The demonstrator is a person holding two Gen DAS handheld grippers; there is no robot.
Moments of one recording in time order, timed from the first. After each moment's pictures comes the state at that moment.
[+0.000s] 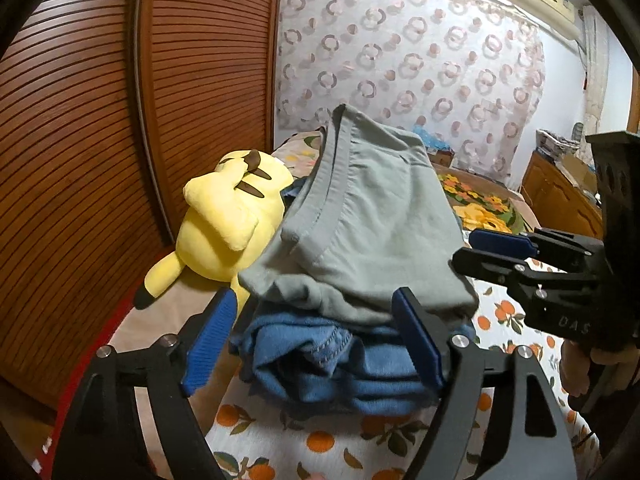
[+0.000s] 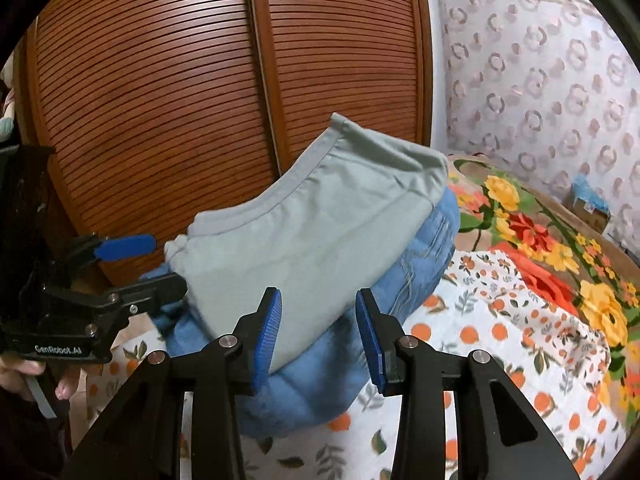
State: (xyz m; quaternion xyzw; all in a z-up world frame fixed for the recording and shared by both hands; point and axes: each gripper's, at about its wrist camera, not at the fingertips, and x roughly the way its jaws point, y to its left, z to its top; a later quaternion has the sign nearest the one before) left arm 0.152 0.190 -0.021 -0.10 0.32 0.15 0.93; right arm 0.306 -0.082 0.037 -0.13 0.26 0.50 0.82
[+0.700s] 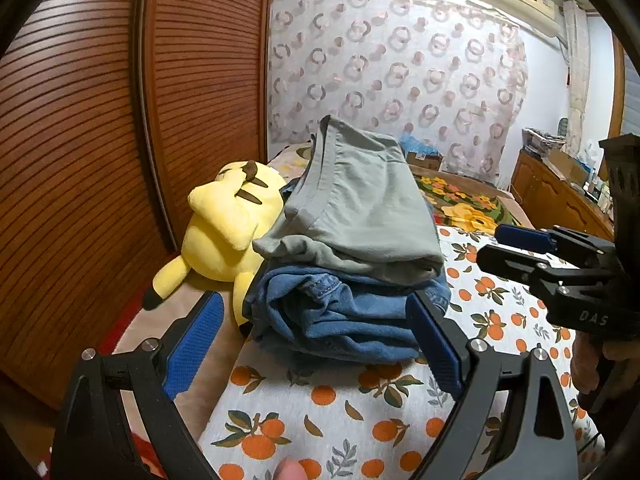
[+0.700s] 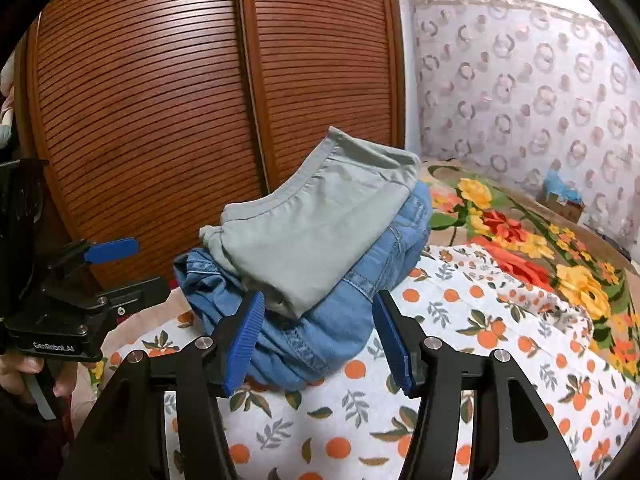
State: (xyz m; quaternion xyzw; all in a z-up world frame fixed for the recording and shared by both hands) left arm 0.103 0.173 -0.011 -0.07 0.30 0.14 0.94; right arm 0.242 -0.118 0.046 -0.11 0.24 0.46 0.85
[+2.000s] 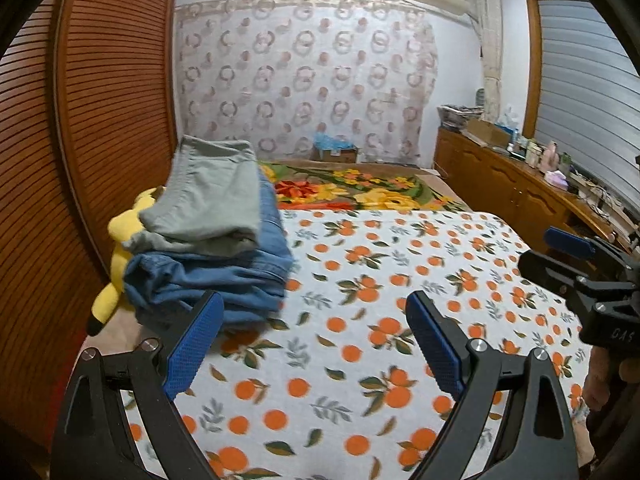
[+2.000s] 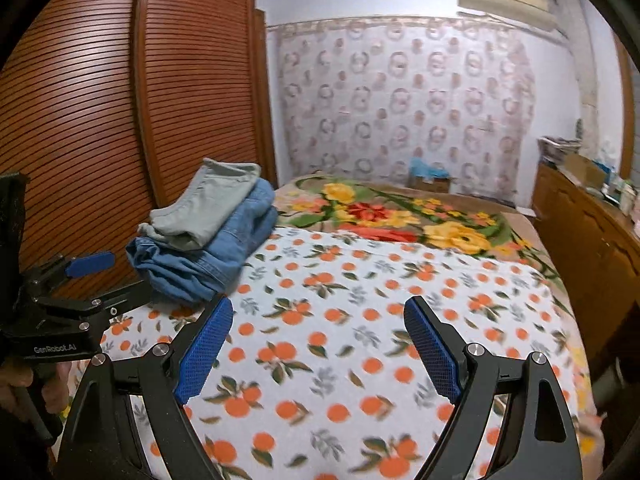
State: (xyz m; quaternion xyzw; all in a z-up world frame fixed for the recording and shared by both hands) left arm 0.071 0.051 -0.004 -0.02 0.28 0.00 0.96; right arm 0.081 -0.261 0.047 -0.03 0.21 0.24 0.95
